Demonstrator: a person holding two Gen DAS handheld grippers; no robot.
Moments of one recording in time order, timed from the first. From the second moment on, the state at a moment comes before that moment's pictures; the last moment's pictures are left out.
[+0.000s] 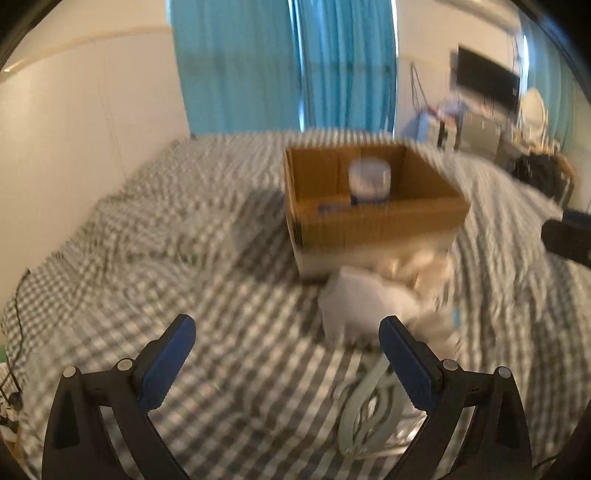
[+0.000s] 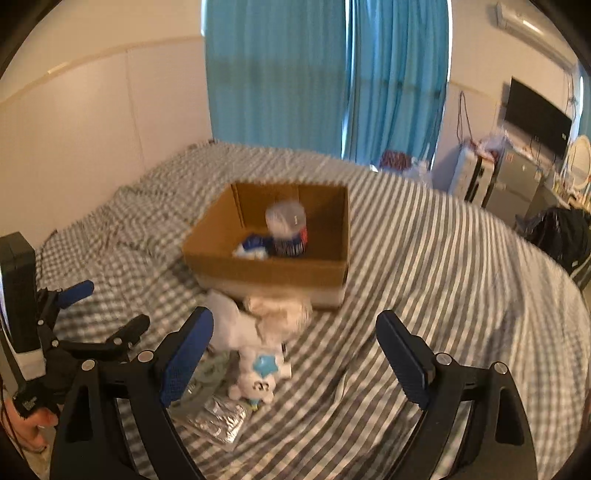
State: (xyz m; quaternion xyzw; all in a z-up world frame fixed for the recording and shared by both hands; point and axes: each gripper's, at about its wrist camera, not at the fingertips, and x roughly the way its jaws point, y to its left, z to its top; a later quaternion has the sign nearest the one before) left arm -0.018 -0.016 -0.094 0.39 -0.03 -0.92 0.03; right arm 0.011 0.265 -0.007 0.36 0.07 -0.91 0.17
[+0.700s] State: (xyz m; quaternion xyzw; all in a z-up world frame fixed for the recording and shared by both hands) left arm -0.016 0.011 -0.169 0.48 -0.02 -0.87 -0.12; right arm -0.011 0.258 -0.096 0.45 0.08 -0.88 0.13
